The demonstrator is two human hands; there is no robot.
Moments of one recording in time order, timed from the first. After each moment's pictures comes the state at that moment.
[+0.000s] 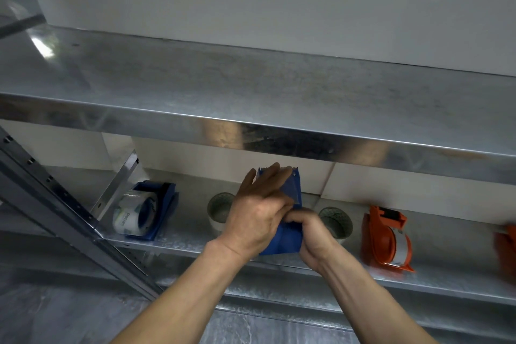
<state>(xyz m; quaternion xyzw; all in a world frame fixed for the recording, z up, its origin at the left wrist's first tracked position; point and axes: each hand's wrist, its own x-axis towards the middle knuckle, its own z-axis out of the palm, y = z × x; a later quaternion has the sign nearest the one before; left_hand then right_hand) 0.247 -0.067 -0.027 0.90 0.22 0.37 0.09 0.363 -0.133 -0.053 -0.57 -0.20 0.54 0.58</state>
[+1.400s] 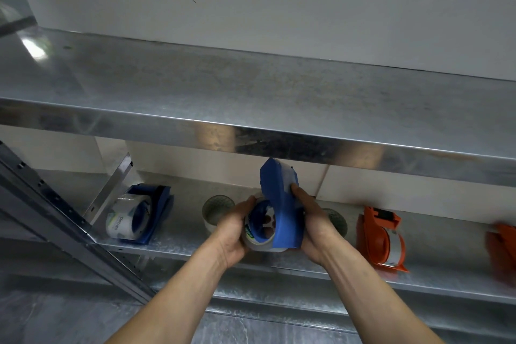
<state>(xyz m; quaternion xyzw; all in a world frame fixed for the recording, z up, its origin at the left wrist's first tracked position) 0.245 -0.058 -0.074 0.27 0.42 0.26 0.82 0.378 -0.124 -0.038 -0.60 -0.09 0.54 0.58</state>
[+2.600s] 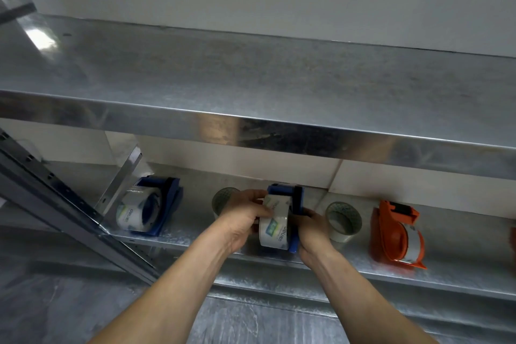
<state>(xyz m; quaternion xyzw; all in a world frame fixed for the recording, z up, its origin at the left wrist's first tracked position) 0.238 -0.040 -0.067 0.45 0.45 0.22 0.74 0.368 -0.106 -0.119 -0.65 -0.03 0.48 0.59</state>
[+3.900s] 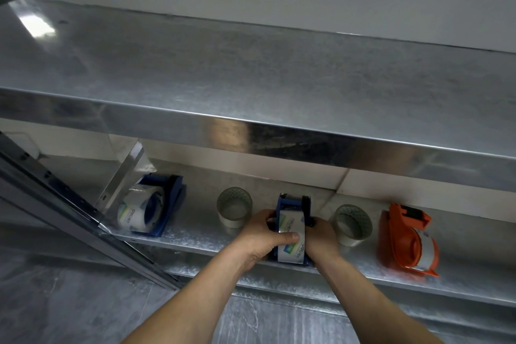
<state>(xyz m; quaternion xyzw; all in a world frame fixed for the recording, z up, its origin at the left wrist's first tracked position) 0.248 -0.051 -0.119 0.51 0.47 0.12 0.71 0.385 -0.107 -0.152 -0.83 -0.22 0.39 0.34</state>
